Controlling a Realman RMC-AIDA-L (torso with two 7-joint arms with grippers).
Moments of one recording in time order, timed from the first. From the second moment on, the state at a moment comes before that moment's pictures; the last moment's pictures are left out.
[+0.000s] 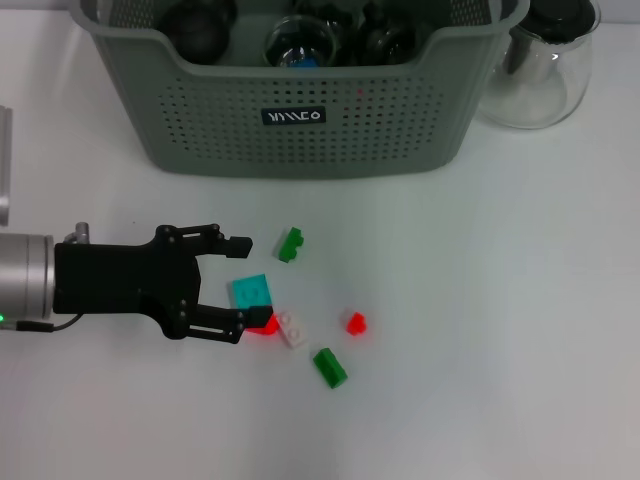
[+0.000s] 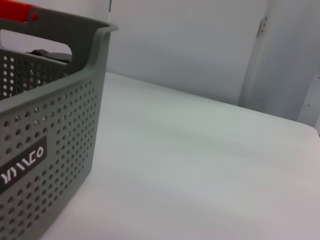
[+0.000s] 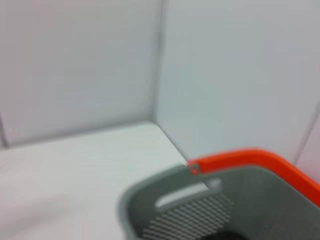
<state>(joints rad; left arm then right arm) -0.40 -2.15 0.68 0.83 2.18 1.72 -1.27 0.93 2.09 -1.25 -1.45 -2.31 -1.35 2.43</state>
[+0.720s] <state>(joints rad) -0.40 -2.15 0.67 0.83 2.18 1.72 -1.27 0.90 2.10 -1.46 -1.24 -2.34 -1.75 2.55</state>
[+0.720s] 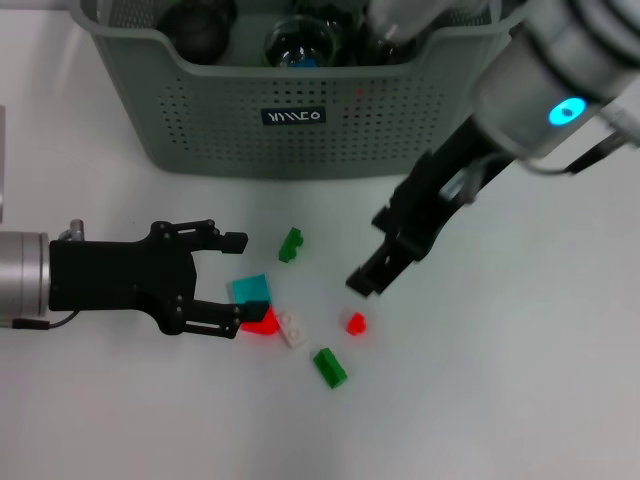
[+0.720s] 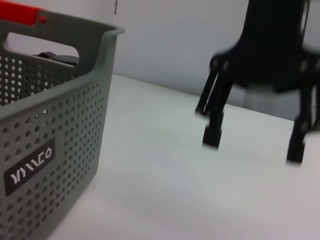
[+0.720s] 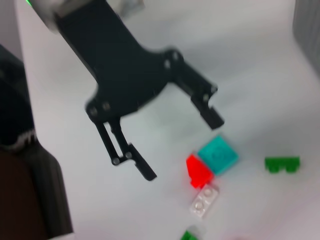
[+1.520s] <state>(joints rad) -0.40 -2.15 0.67 0.83 2.18 1.71 -1.25 0.99 2.12 -1.93 -0.97 -2.34 -1.41 2.75</state>
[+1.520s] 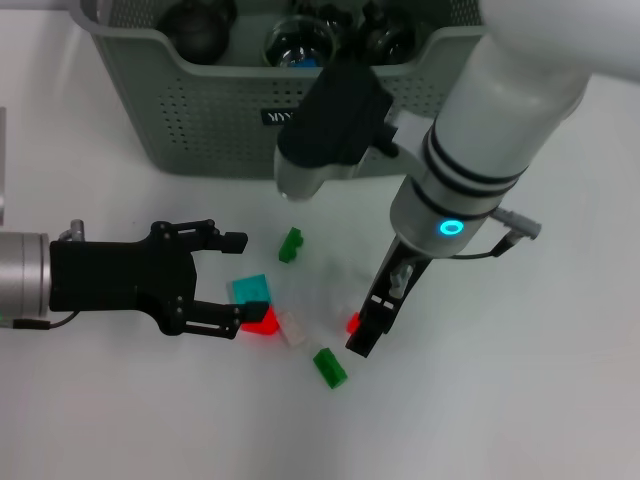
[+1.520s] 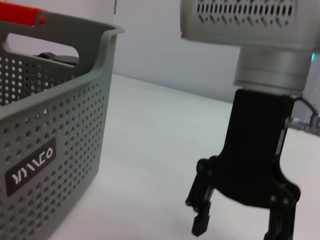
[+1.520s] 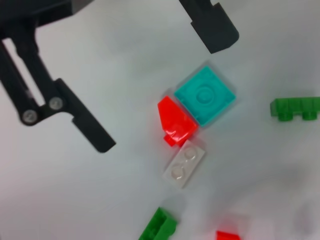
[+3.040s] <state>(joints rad) -0.40 -2.15 0.67 0.83 2.18 1.71 -1.24 0.99 2.11 -2.04 -0.98 -2.31 -1.30 2.79</state>
